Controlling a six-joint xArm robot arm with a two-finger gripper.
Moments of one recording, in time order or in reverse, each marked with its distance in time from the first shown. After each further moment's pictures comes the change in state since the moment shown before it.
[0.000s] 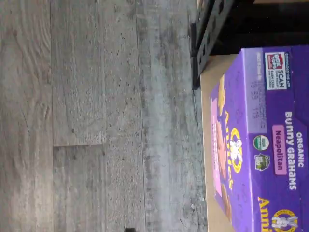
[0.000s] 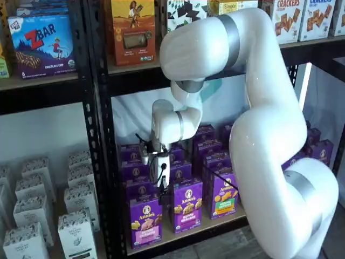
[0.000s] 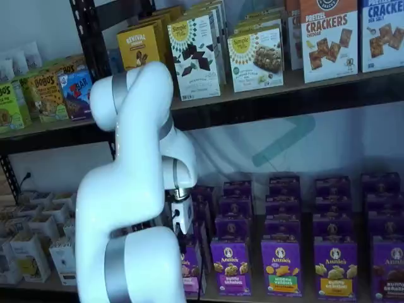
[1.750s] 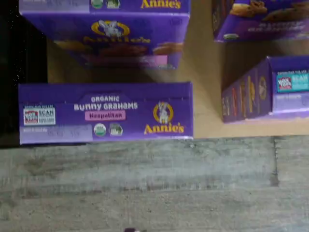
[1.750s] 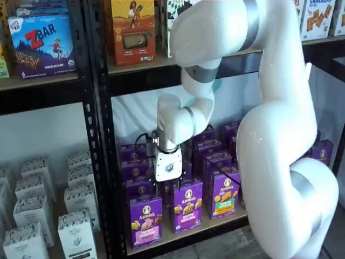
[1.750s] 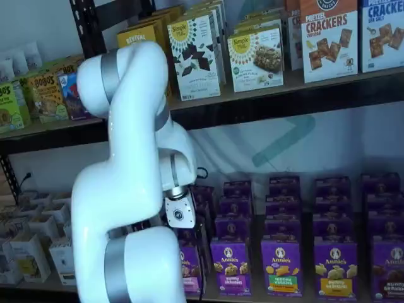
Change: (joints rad) arm -0.008 -0.193 0.246 -0.175 -0.128 1.717
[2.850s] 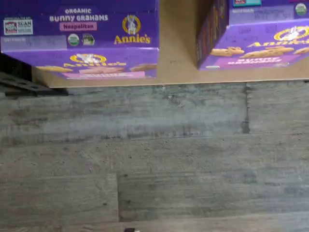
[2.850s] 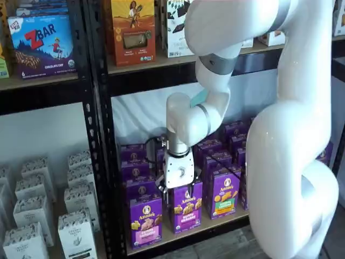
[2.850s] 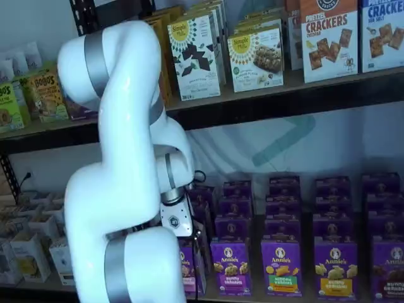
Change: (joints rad) arm 0.009 -0.244 0.276 -0.066 0.015 0.072
